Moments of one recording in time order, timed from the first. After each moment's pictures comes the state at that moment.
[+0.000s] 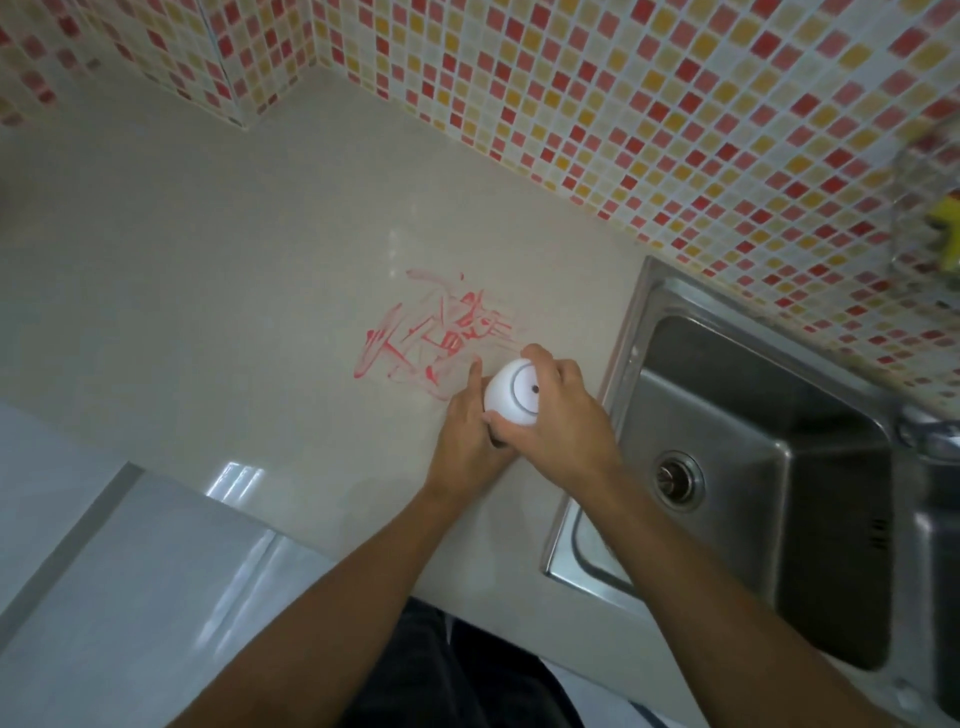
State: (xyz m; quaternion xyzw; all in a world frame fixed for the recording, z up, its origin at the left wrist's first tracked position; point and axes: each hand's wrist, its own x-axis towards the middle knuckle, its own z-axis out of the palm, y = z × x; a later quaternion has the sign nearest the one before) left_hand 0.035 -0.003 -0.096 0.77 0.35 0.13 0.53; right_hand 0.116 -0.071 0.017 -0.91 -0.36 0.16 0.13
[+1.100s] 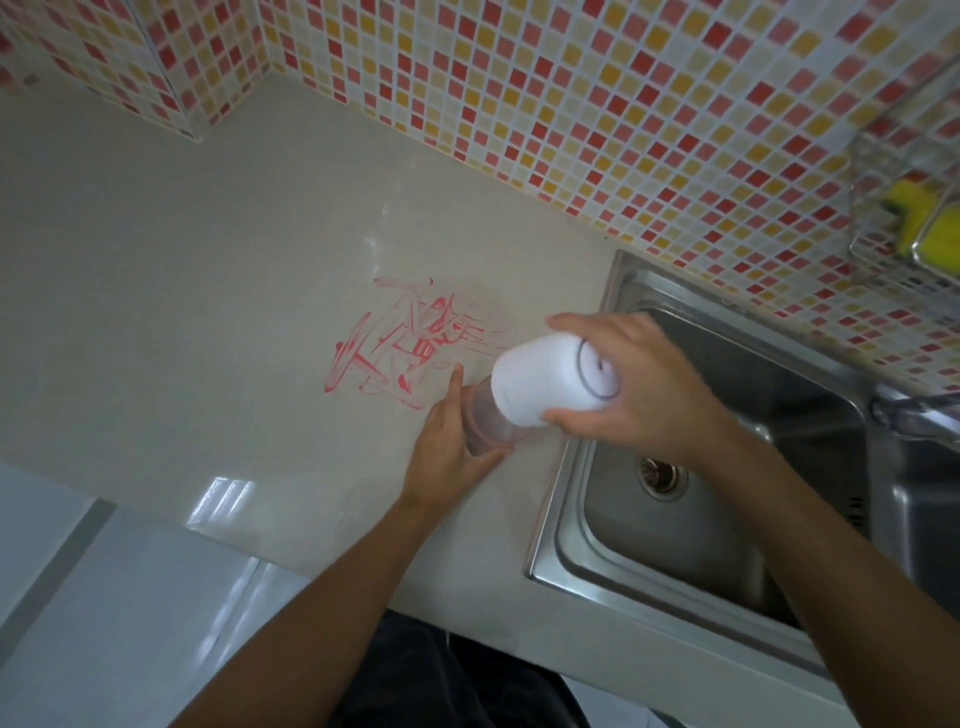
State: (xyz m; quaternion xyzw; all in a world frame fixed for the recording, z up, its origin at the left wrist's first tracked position) left_hand 0.031 -0.003 -0.081 0.78 0.31 0.12 0.53; right_hand 0.181 -0.106 0.103 -0.84 -0.51 0.14 0.13
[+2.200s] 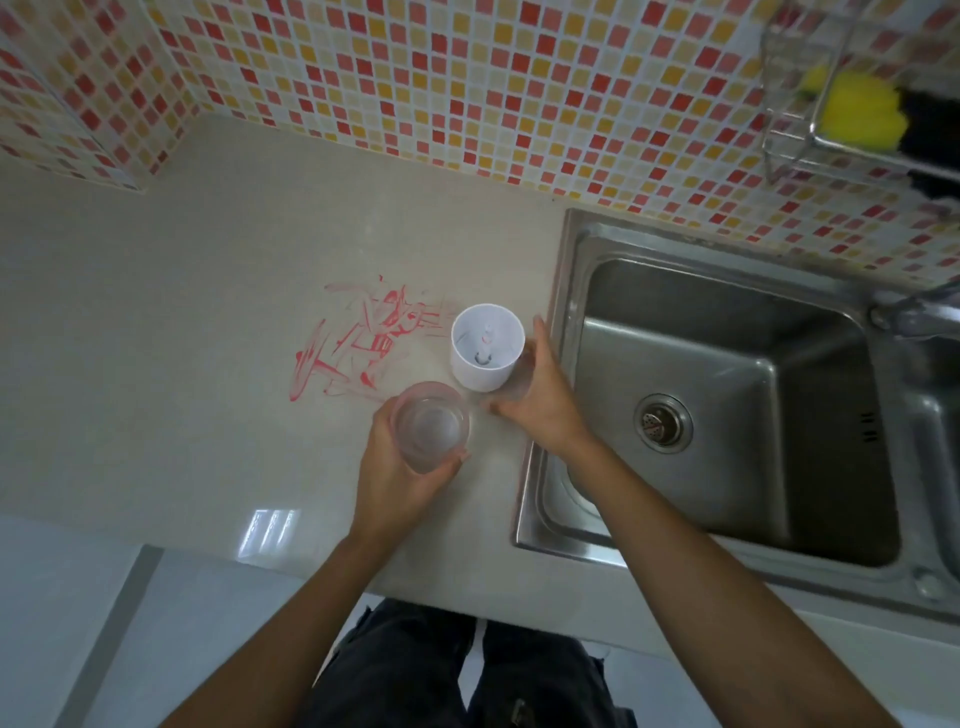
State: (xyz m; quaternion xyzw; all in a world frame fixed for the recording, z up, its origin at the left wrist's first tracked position) left_hand -0.011 -0.022 -0.053 0.75 0.35 0.16 0.54; right_hand 0.168 -0.129 -0.060 -0.83 -0.19 0.27 0.44
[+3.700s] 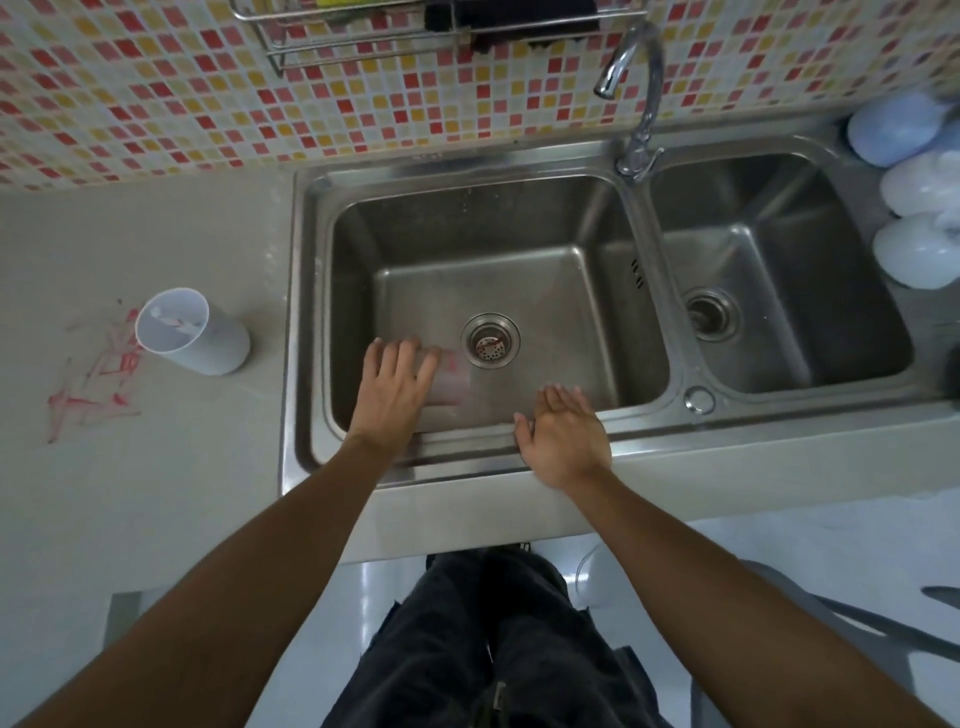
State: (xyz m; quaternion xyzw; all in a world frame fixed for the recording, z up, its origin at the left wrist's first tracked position) left_hand 0.138 -0.249 -0.073 0.99 -0.04 0.00 -0.13; right_hand 0.168 -0.476 -0.105 -0.97 -0.20 0.16 0.02
